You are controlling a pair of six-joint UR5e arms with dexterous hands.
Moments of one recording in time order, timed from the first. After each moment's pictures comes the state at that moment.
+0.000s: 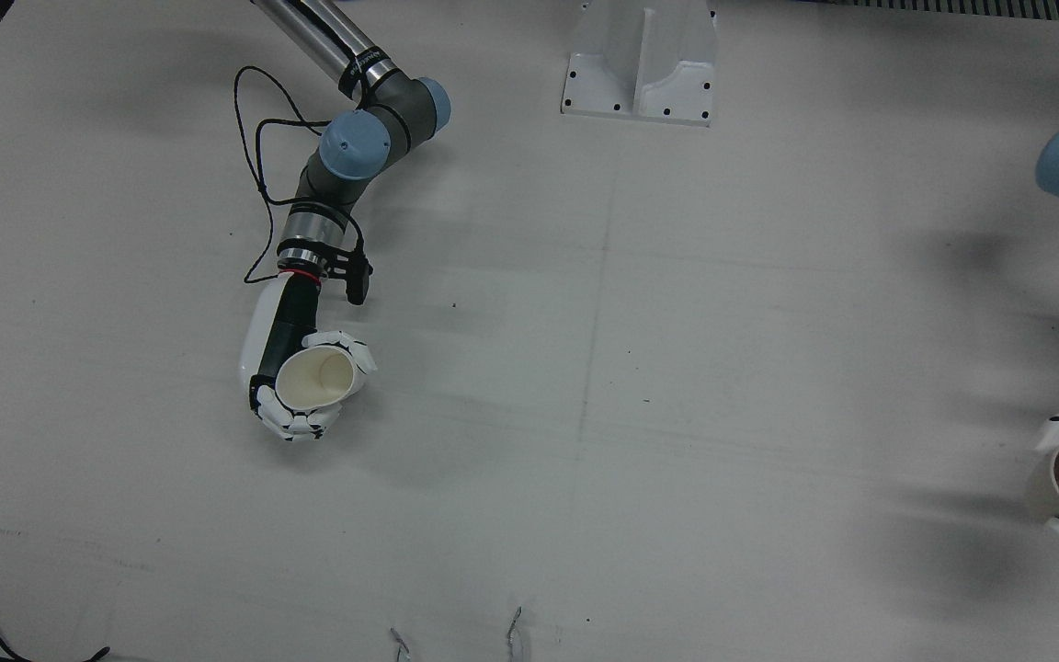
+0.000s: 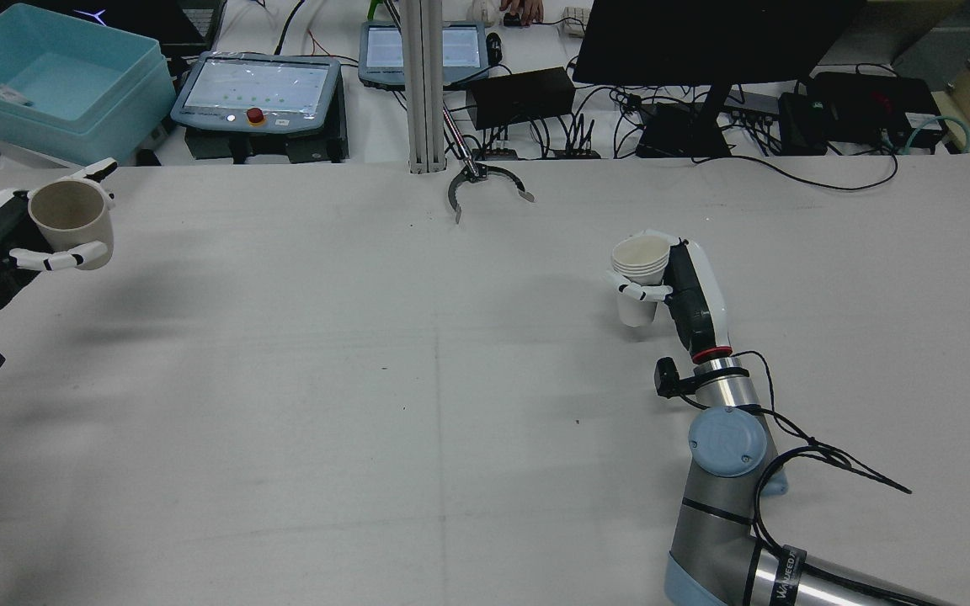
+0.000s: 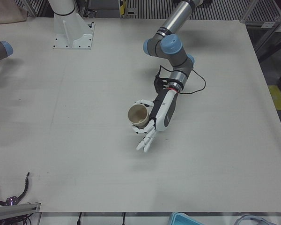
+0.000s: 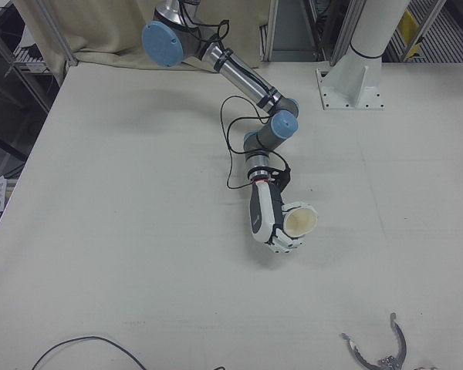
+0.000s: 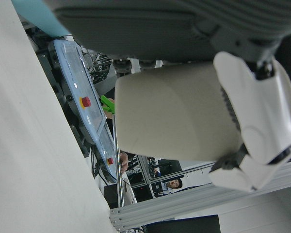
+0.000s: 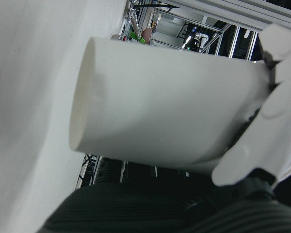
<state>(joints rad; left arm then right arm) -0.87 -1.68 -1.69 -0.08 1.23 0.44 0.52 -1.14 1.43 -3.21 -0.51 -0.43</state>
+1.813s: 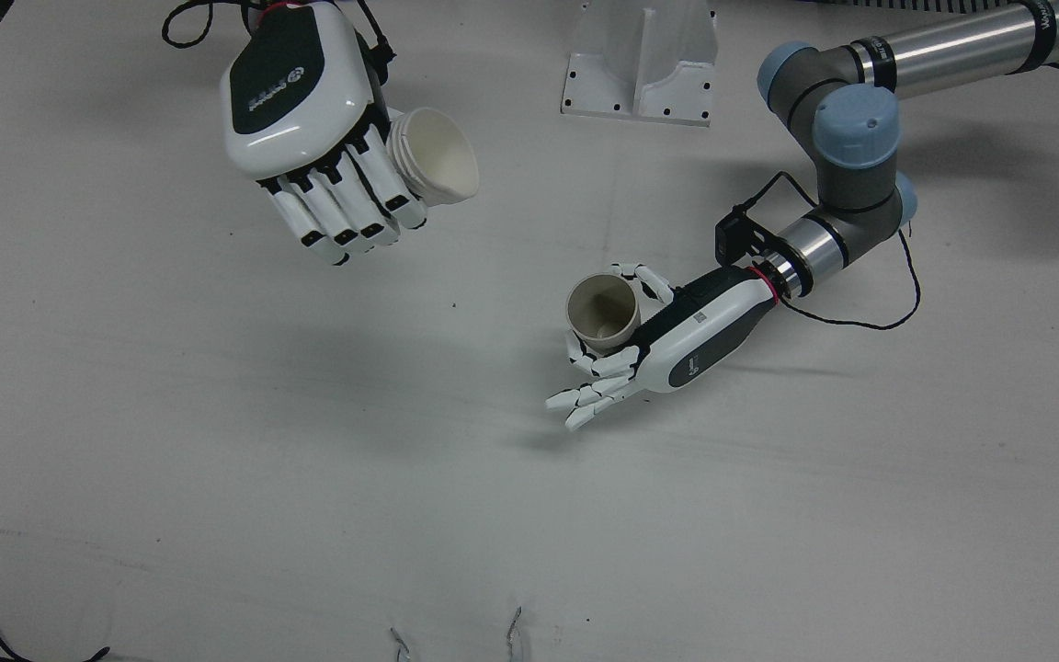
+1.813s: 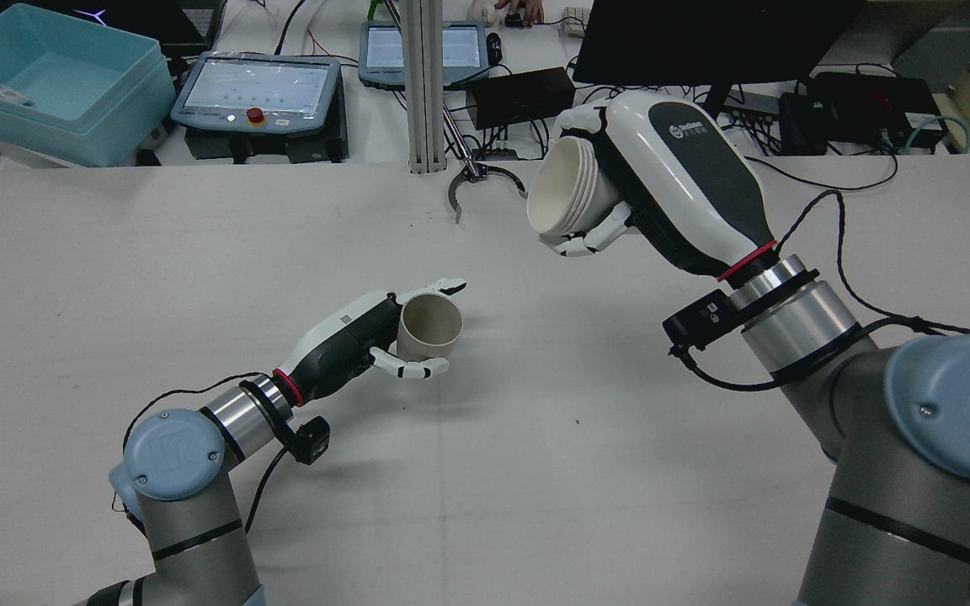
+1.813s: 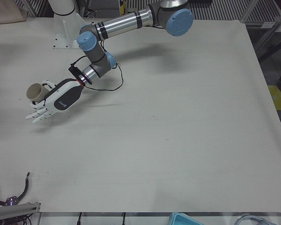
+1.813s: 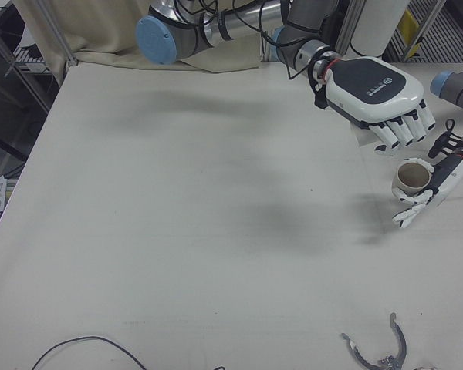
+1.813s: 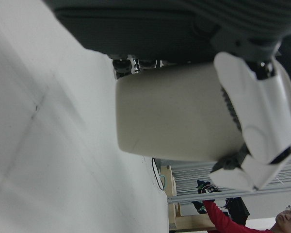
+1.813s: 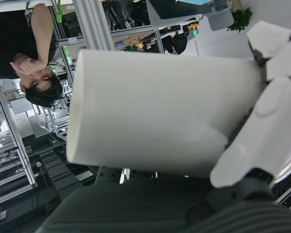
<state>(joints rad) -0.47 -2.16 -1.61 0.18 1.23 0.53 0.60 -1.12 2.27 -3.63 -0.93 -1.70</state>
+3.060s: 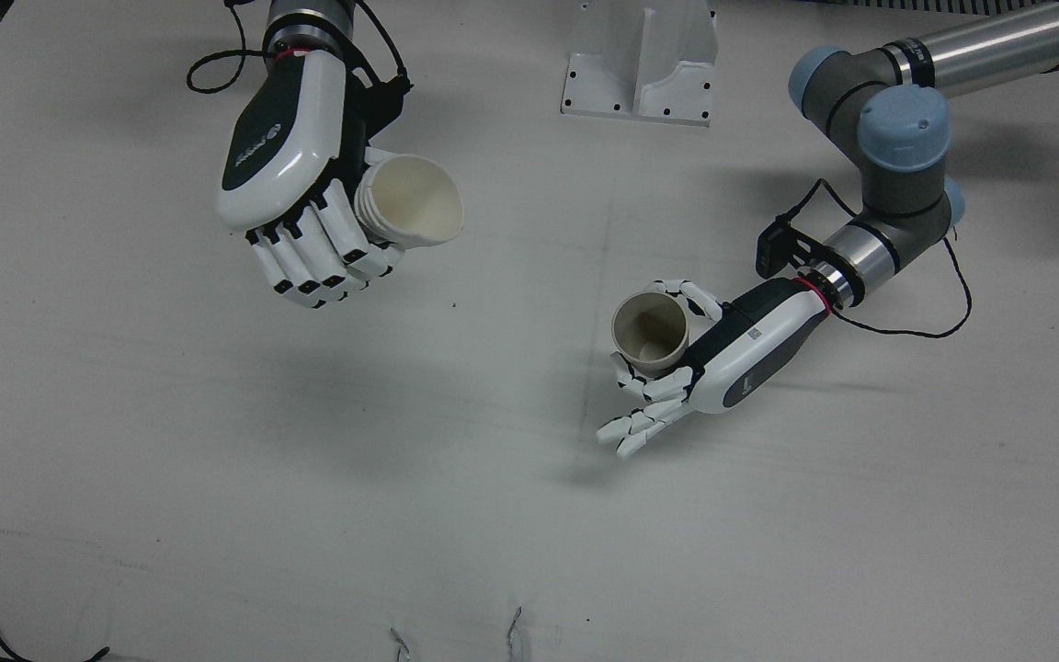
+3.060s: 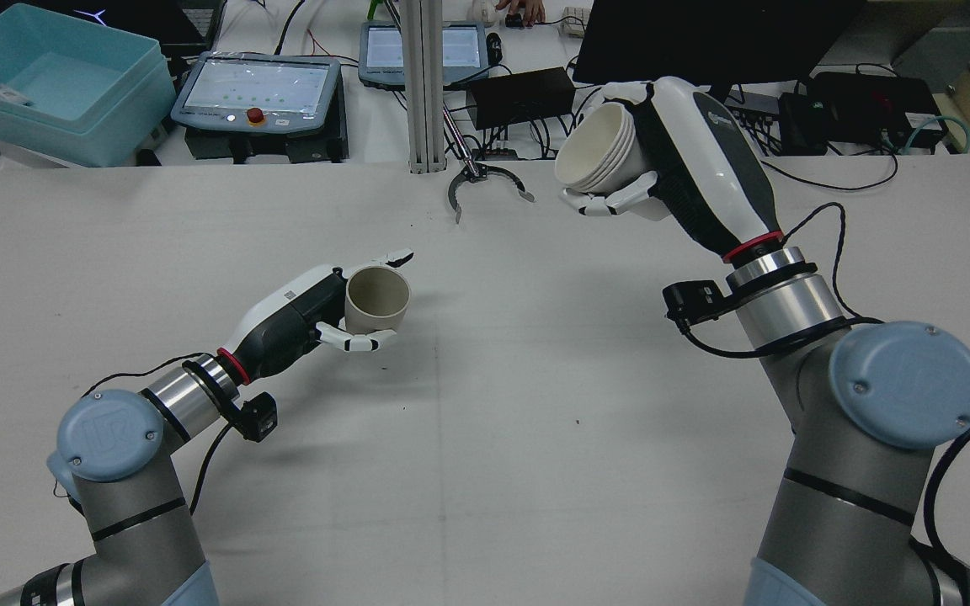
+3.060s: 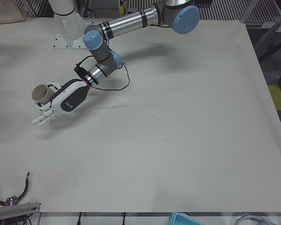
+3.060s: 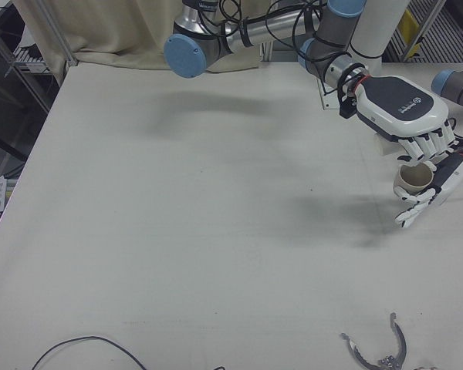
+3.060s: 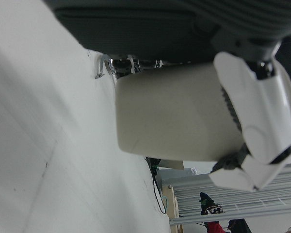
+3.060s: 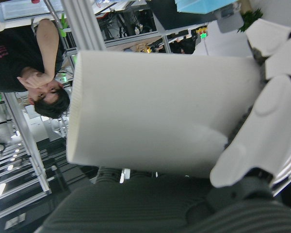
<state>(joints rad) -0.53 -2.07 -1.67 0.19 1.23 0.51 0.64 -1.11 2.17 -3.62 -0.73 -1.39</state>
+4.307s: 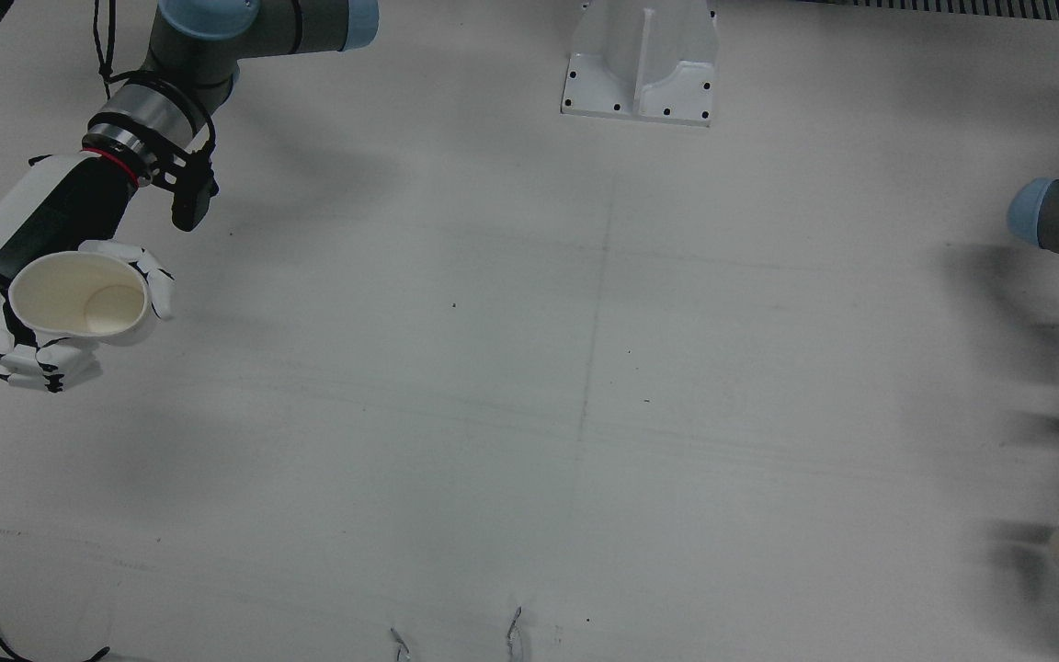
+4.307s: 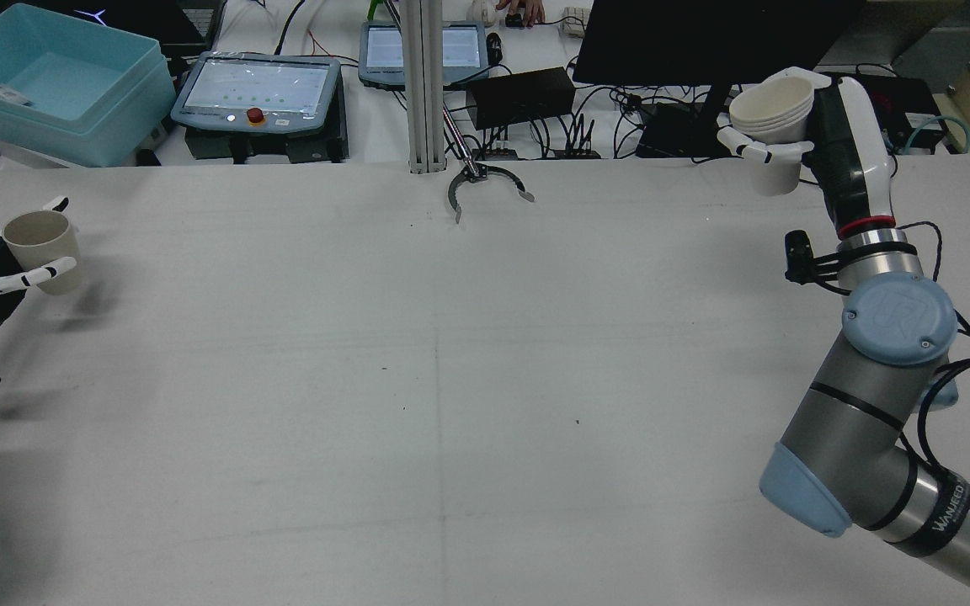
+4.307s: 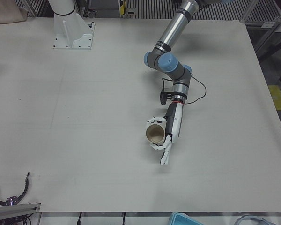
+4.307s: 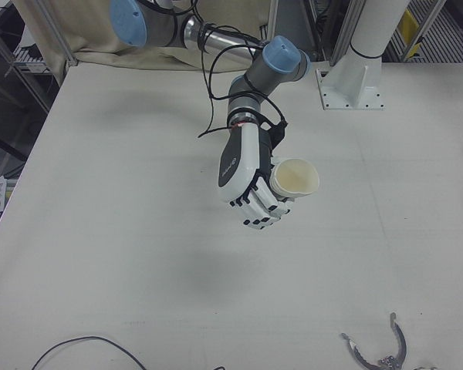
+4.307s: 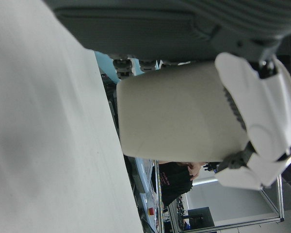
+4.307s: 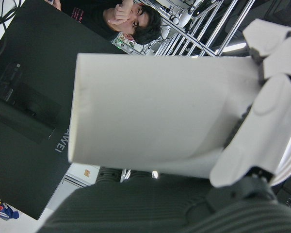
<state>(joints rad) -0.82 -1.72 -1.43 -0.08 1.04 0.27 0.81 -1.26 1.91 -3.62 -0.63 -0.66</state>
